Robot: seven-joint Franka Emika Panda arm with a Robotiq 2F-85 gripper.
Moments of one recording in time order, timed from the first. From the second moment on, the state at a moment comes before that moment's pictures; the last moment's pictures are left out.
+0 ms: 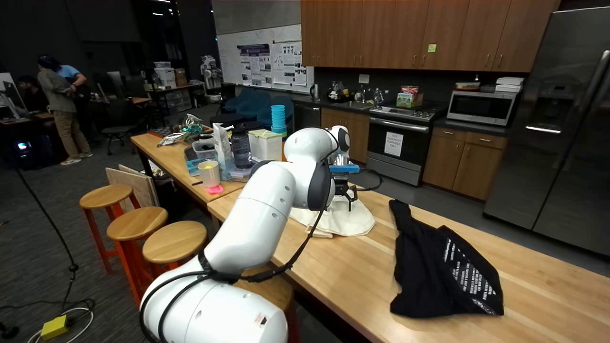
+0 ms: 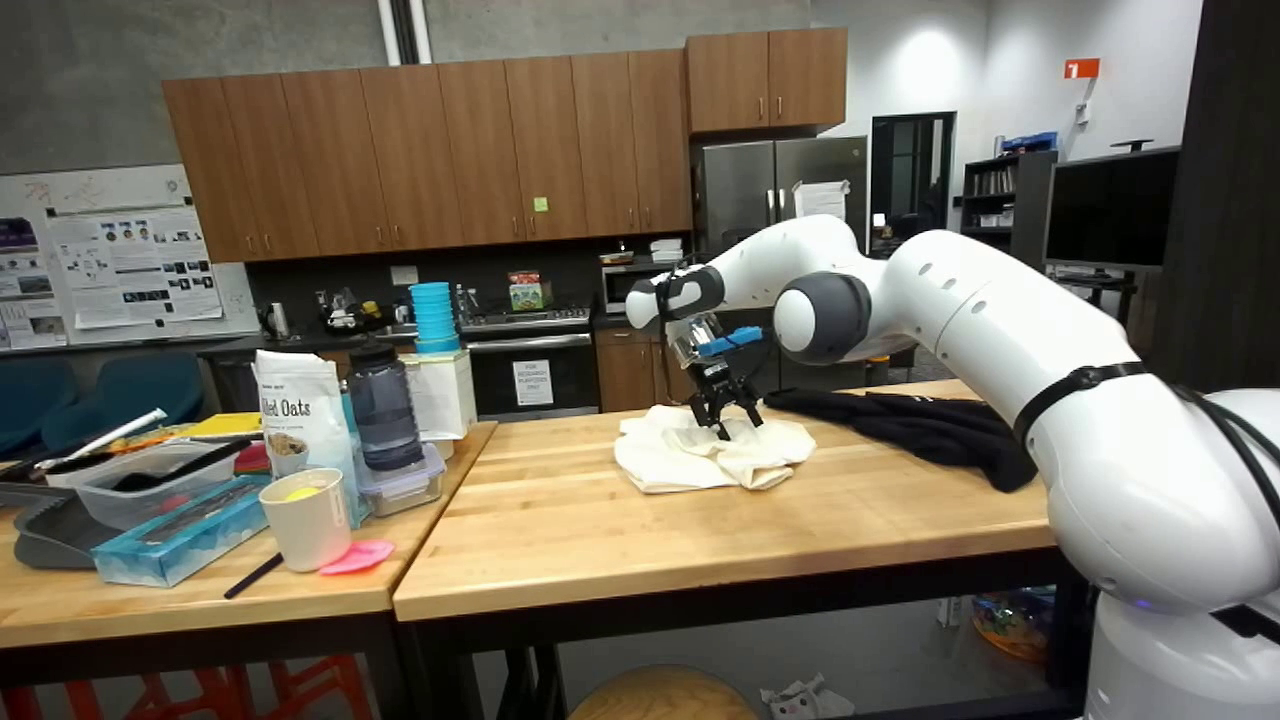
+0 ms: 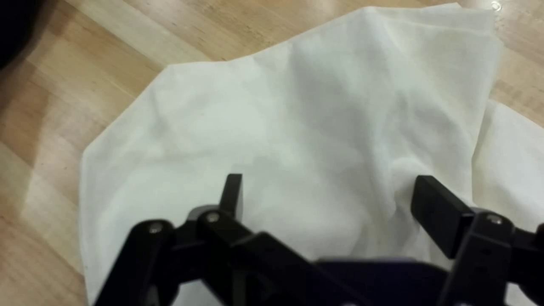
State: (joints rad) arm 0.18 1.03 0.05 -0.75 -0.21 1.18 -0.22
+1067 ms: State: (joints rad) arm 0.18 1.03 0.05 -0.75 -0.21 1.24 -0.23
